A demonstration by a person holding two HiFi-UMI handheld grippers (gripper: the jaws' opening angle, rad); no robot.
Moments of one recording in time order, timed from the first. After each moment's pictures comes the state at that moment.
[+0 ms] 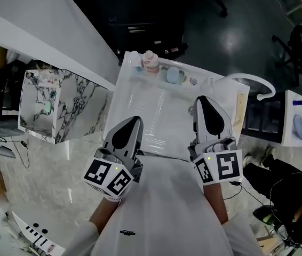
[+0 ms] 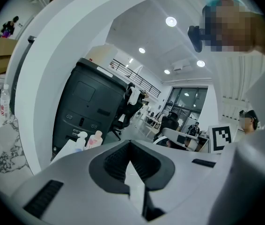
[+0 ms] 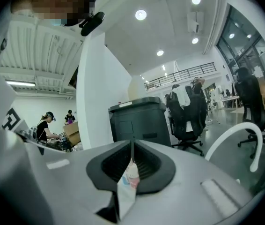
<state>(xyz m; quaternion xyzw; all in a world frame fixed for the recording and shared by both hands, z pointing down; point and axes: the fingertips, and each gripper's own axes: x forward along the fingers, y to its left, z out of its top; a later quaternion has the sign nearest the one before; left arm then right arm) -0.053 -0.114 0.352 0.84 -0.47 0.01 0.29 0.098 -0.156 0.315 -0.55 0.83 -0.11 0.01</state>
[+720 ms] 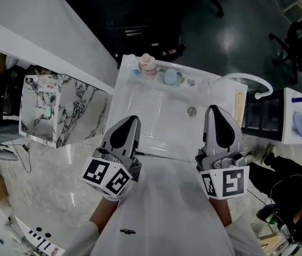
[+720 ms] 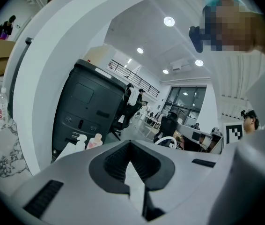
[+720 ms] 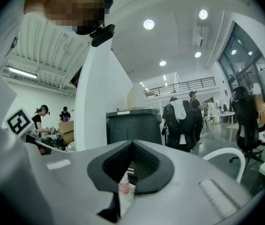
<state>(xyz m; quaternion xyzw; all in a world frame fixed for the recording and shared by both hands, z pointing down) -0.055 -0.124 0.347 0.84 -0.46 0.01 0.28 0.121 -0.133 0.279 -0.58 0.81 -0.04 0.01</state>
